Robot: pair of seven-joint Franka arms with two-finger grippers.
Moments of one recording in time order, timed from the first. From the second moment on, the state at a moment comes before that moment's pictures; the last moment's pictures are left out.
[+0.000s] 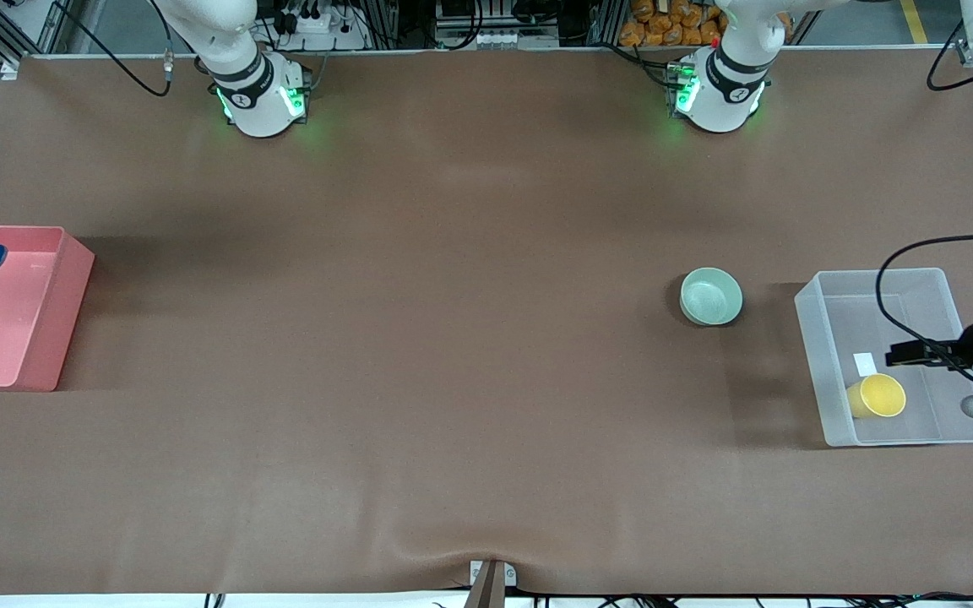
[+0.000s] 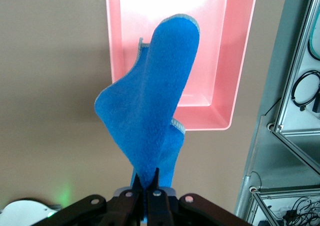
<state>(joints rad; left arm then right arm) 0.01 0.49 0.17 -1.41 -0.09 1.80 0.27 -0.53 0.26 -0.09 -1.55 -0.23 1.61 -0.58</state>
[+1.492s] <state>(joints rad) 0.01 0.25 -0.08 -2.31 -0.01 2.50 -0.03 -0.68 0.52 -0.07 -1.56 -0.24 1.95 -0.82</state>
